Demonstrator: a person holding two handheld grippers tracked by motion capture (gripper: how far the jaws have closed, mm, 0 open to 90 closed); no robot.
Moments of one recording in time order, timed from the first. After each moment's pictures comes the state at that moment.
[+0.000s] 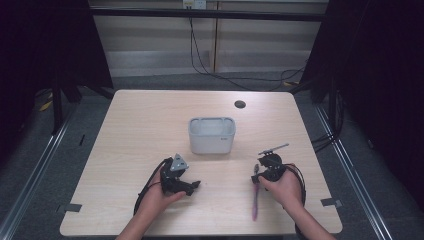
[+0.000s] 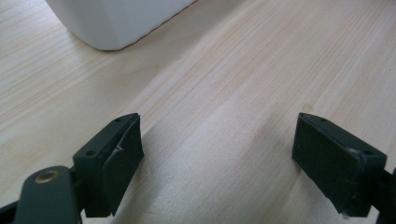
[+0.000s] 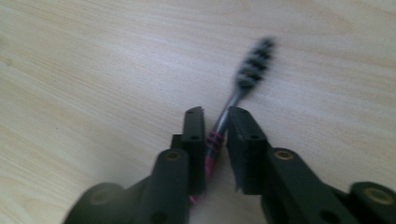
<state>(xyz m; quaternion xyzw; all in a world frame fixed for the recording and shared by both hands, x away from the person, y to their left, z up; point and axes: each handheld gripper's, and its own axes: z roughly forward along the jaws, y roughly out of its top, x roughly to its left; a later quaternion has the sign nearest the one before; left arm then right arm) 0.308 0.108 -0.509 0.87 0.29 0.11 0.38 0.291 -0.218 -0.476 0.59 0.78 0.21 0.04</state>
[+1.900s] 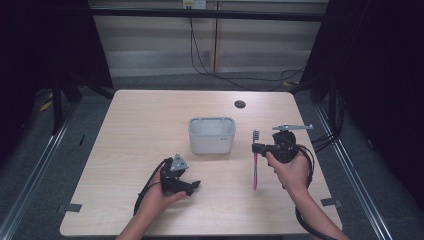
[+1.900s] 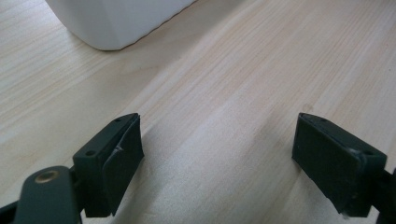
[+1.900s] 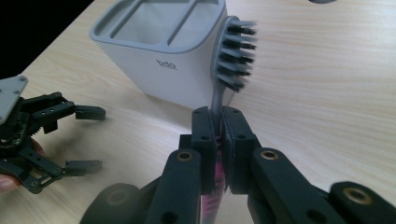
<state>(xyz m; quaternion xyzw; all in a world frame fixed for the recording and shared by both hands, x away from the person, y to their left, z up) 0.308 0.108 -0.509 0.87 0.29 0.11 0.38 0.302 -0.229 -0.399 0.54 0.72 0.41 0.11</state>
